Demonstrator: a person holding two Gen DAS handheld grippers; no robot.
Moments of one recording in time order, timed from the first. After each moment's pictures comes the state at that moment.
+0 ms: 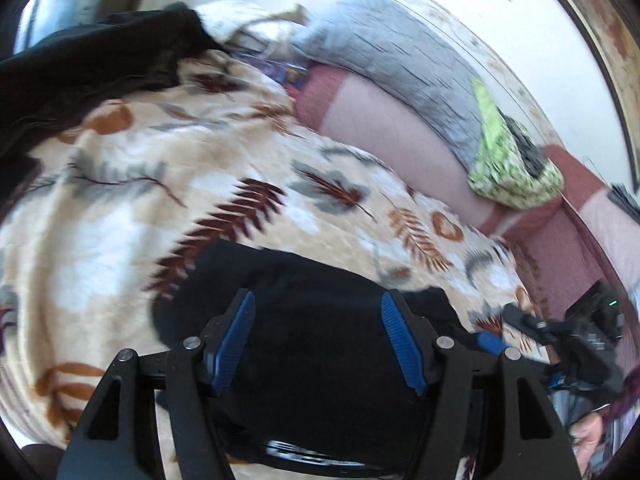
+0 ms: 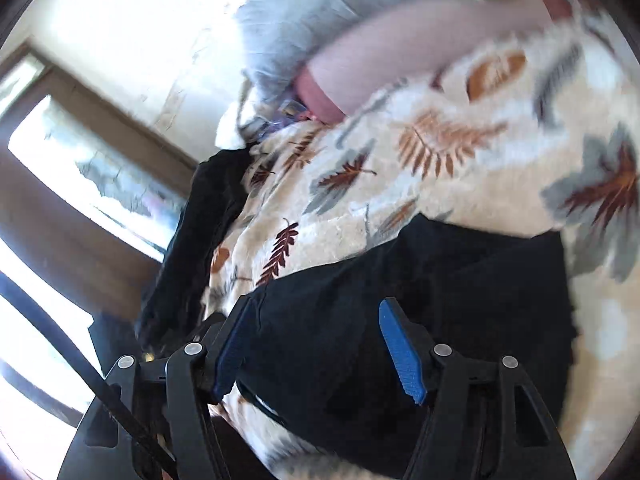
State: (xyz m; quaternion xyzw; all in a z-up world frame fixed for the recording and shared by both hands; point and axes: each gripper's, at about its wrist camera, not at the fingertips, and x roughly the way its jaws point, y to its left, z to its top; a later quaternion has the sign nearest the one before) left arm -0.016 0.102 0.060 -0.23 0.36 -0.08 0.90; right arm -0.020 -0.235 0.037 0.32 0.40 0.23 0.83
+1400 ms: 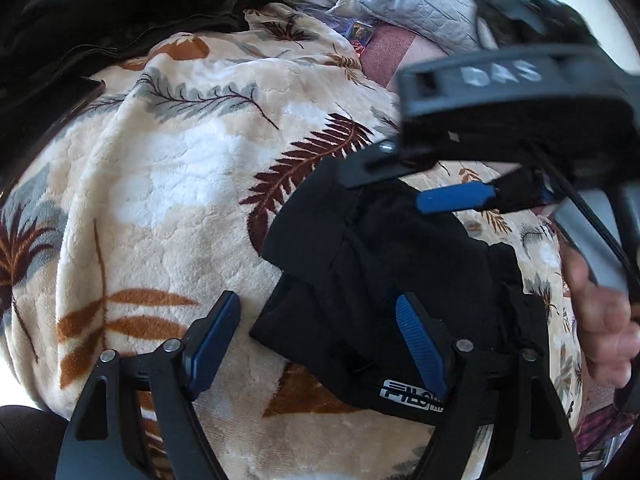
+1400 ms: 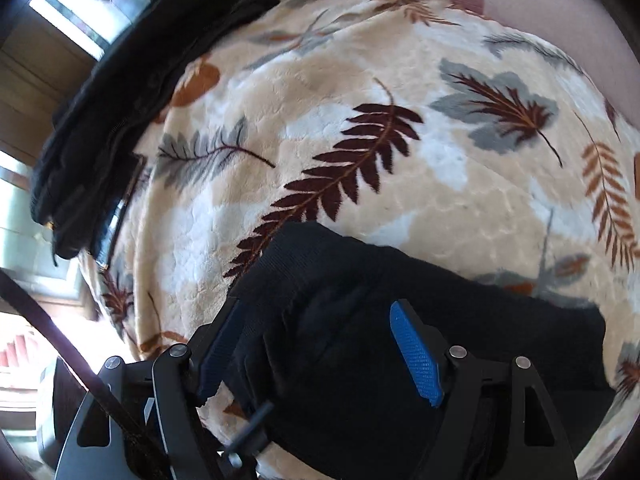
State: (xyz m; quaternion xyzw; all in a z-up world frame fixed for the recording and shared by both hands) left arm -0.042 0.127 0.011 -0.22 0.44 -0.02 0.87; right arm 0.087 0.034 0.030 -0.06 0.62 0.25 0.74
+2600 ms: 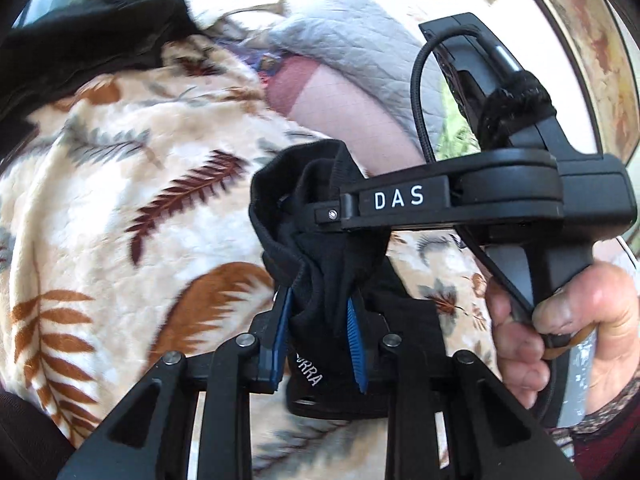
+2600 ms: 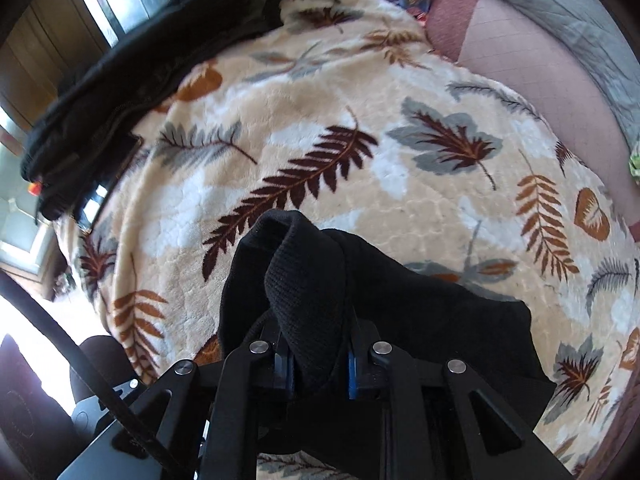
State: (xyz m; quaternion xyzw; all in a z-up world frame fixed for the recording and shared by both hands) left arm -0.075 0.064 0.077 -0.25 0.37 -0.16 0.88; right arm 0.031 -0.010 0.088 -0.12 0.55 0.23 0.79
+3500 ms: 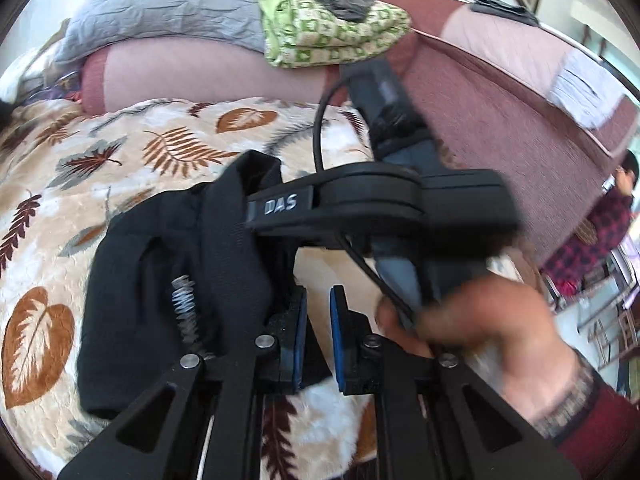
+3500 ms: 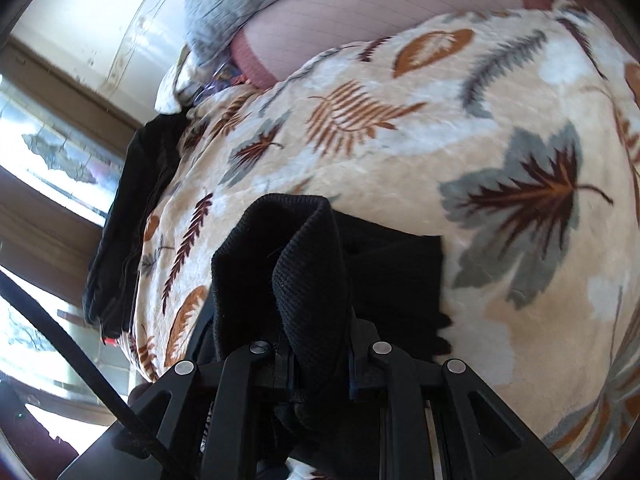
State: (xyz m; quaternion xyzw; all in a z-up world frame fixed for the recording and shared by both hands) left arm -0.095 -0.166 0.091 -0.02 0.41 -0.32 0.85; right arm 0.001 -0.307 0.024 0.23 0.50 0.18 0.82
